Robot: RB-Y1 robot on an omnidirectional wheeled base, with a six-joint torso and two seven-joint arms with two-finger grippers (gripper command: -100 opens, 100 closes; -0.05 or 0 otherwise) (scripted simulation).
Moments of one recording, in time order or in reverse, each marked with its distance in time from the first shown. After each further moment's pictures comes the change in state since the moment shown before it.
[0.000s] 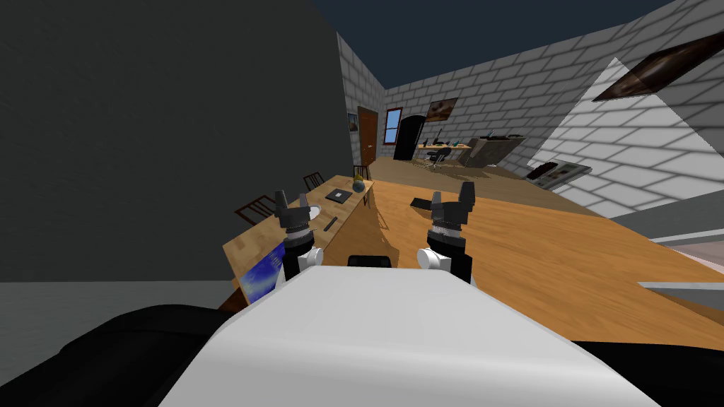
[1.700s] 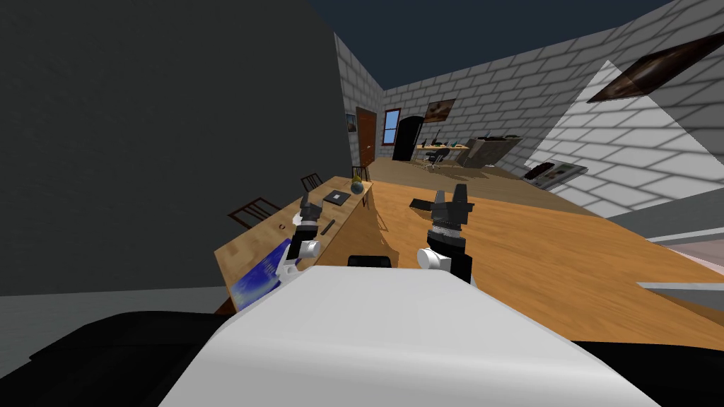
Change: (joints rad) left arm -0.168 0.207 0.042 0.201 0.122 0.376 0.139; right arm 0.000 0.000 0.000 0.000 0.000 0.000 0.000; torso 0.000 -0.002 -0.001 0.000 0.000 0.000
